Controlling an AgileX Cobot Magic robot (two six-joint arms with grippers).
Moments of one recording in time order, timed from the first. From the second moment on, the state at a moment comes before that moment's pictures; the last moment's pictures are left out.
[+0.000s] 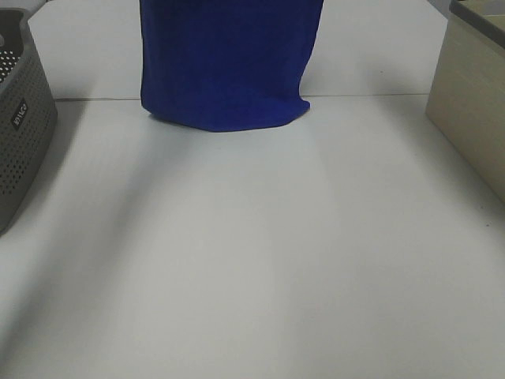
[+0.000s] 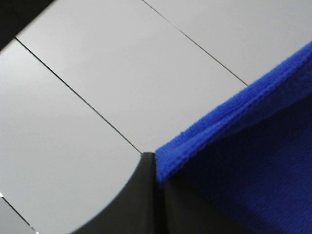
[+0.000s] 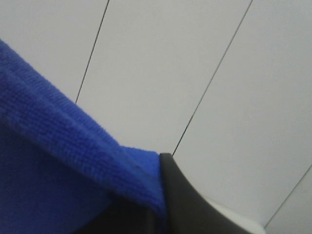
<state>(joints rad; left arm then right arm) -0.26 2.28 -2.45 0.27 -0.15 0.58 0.26 2.12 -2.22 -0.11 0.14 -0.22</state>
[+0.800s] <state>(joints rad) -0.35 2.01 -2.45 0.02 1.21 0.43 0.26 1.87 -2.22 0.22 1.21 -0.22</state>
